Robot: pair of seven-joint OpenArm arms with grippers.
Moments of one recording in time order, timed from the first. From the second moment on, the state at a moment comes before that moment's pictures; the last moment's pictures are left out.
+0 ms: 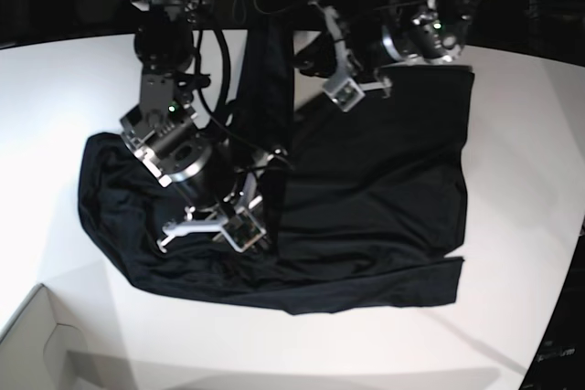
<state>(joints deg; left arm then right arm) 16.5 -19.0 21.7 102.5 -27.9 -28.7 39.8 0.6 -8.7 -0.2 110.6 -19.6 40.1 -30.9</state>
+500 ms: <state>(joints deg) 11.7 -14.1 25.8 92.1 -28.2 -28.5 38.7 1.0 -8.7 -0.4 110.9 -19.6 40.1 -30.6</state>
